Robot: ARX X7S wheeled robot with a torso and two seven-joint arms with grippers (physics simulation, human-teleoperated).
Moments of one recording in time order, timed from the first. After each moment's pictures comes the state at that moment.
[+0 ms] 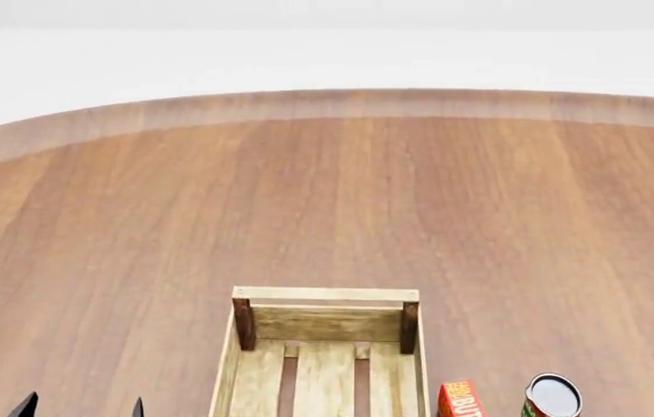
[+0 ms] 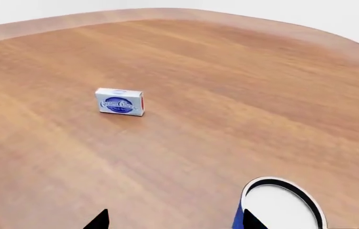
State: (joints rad) left arm 0.00 -0.18 0.21 0.00 -0.14 0.04 -0.21; right arm -0.05 0.10 0.27 -0.03 0.28 0.23 0.71
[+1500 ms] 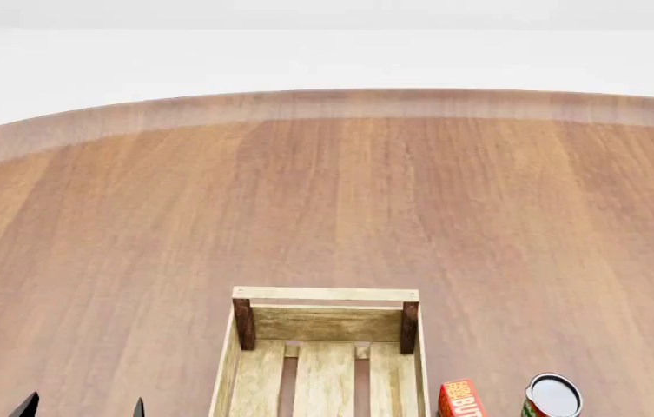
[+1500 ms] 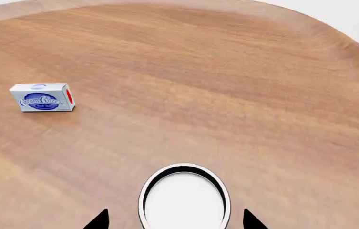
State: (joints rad) left arm -0.01 -0.20 0.25 -0.01 -0.16 0.05 -0.24; right arm -0.13 0.16 0.38 0.03 0.43 0.16 0.72
